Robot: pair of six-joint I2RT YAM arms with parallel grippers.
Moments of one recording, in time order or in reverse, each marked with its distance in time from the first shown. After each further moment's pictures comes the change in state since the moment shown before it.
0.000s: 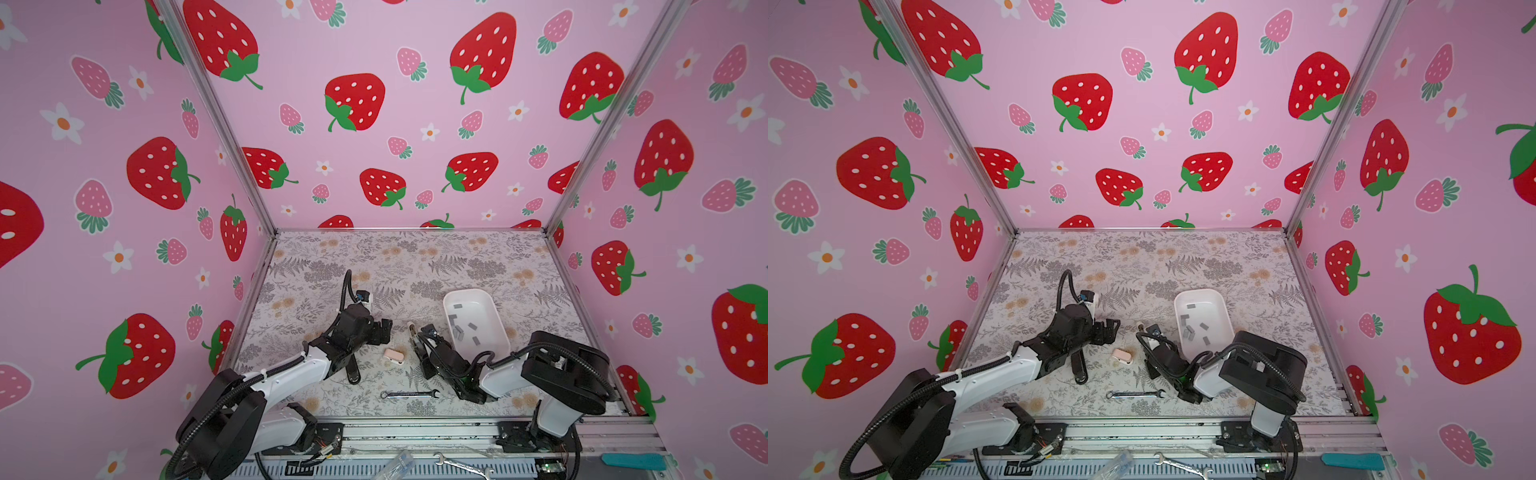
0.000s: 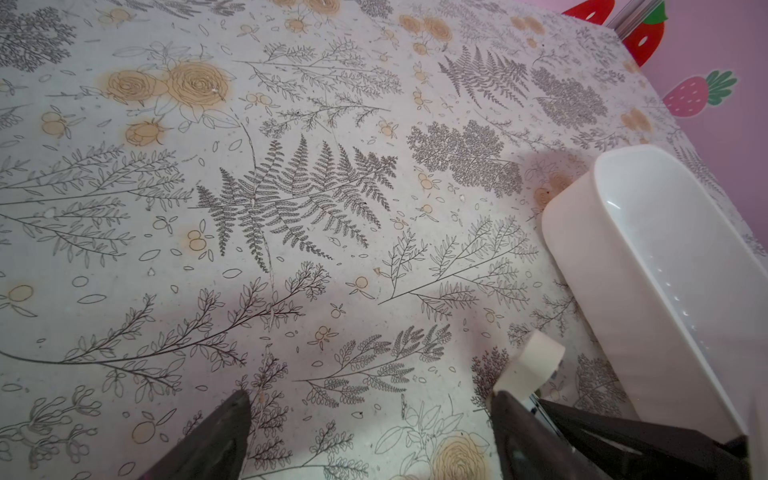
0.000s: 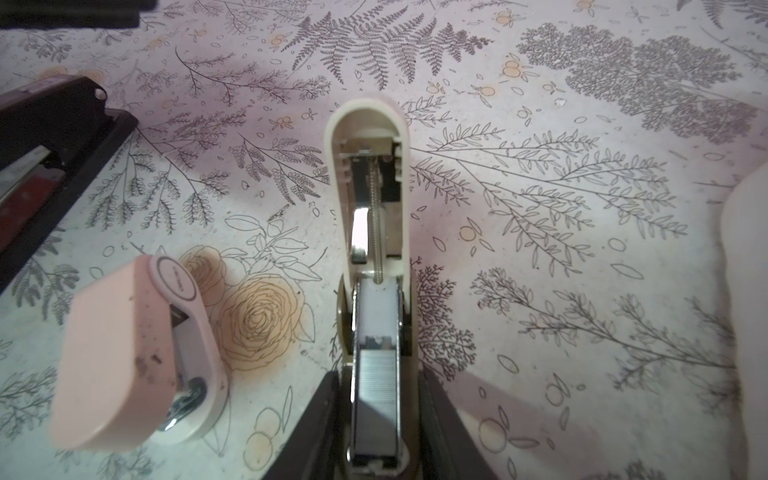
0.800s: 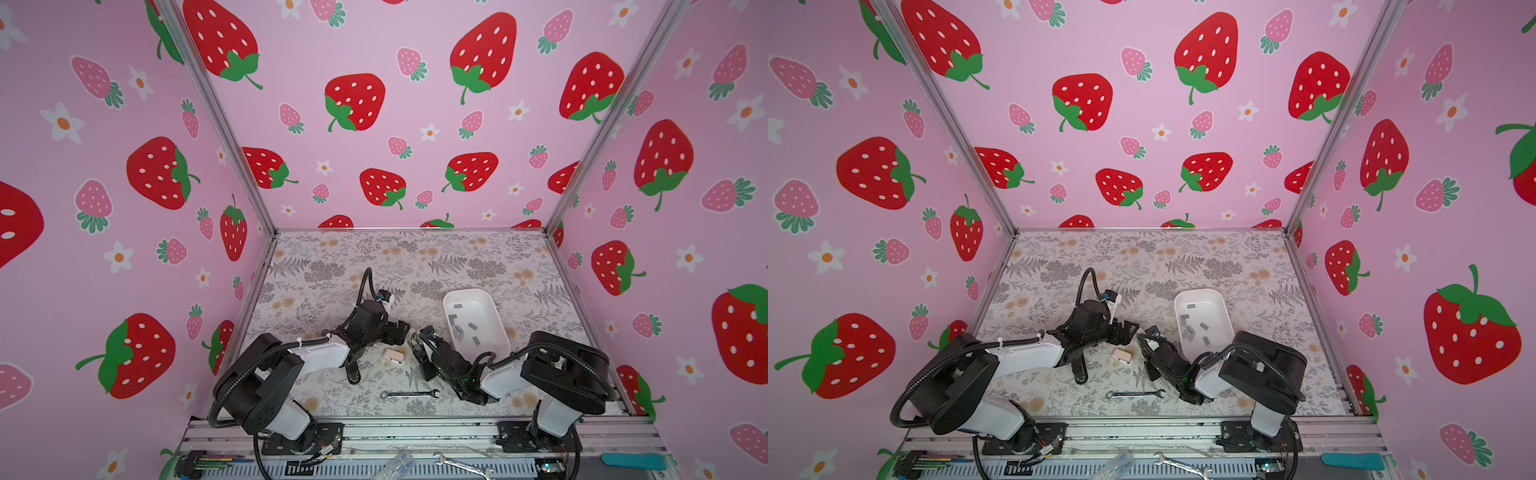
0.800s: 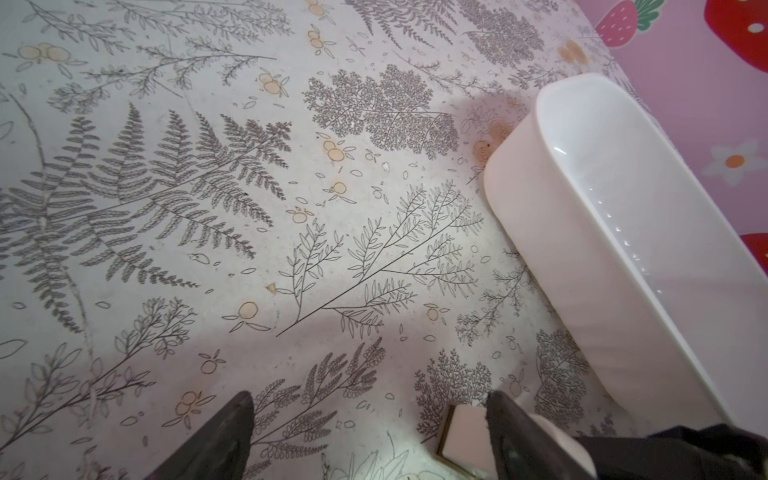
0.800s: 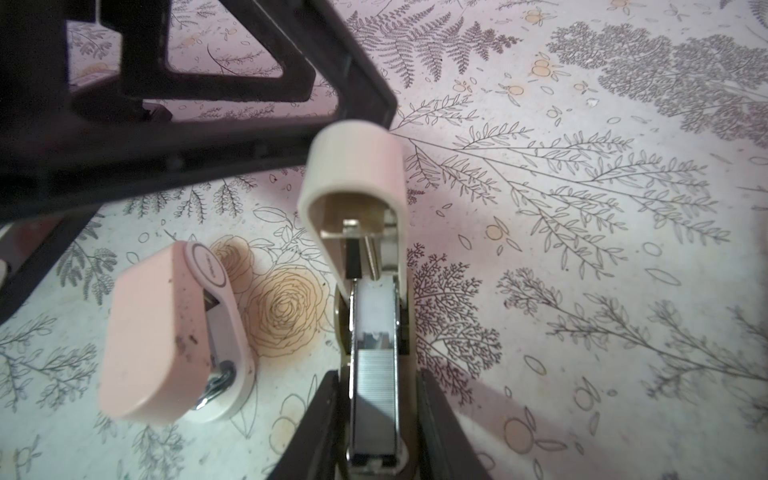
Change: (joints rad) left arm -0.062 0.236 0.074 0.168 0.171 0.083; right arm 0.000 0.000 -0.020 0.045 -0.042 -0.015
